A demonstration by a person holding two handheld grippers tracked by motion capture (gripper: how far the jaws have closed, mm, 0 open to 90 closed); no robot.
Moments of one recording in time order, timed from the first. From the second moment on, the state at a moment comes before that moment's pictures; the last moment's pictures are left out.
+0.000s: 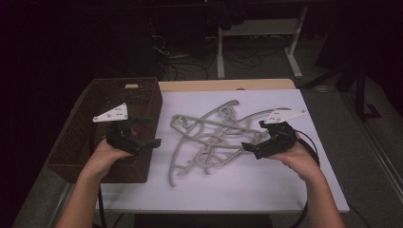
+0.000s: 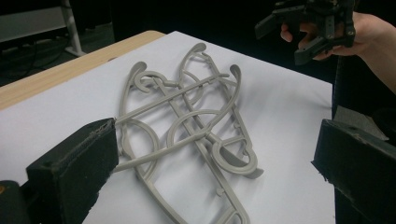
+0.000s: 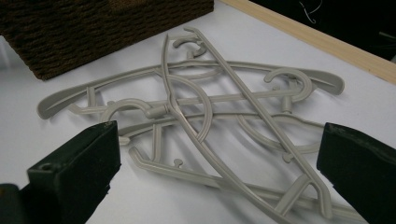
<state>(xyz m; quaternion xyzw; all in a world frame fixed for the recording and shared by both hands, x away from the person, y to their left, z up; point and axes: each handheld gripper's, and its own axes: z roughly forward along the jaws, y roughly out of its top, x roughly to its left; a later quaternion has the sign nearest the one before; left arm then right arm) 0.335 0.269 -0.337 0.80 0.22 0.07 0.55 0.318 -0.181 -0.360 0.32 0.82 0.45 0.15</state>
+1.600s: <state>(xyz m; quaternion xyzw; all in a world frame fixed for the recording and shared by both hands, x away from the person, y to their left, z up) 0.381 0.105 -0.387 0.84 0.23 0.03 0.49 0.312 -0.213 -0.401 0.36 0.82 0.43 0.13</state>
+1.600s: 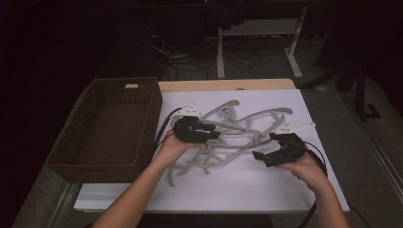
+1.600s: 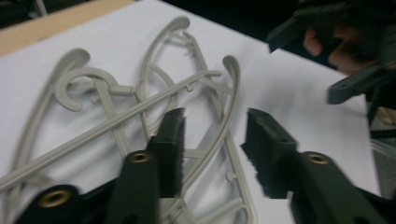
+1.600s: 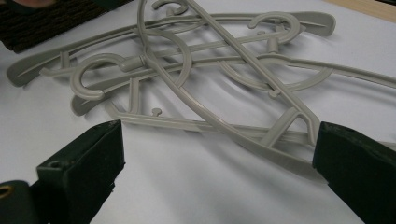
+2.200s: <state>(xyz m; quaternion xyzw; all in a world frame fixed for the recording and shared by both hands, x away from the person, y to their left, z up) 0.400 0.027 -0.428 0.89 0.21 0.03 0.41 0.312 -0.213 -0.402 0.36 0.82 0.43 0.13</state>
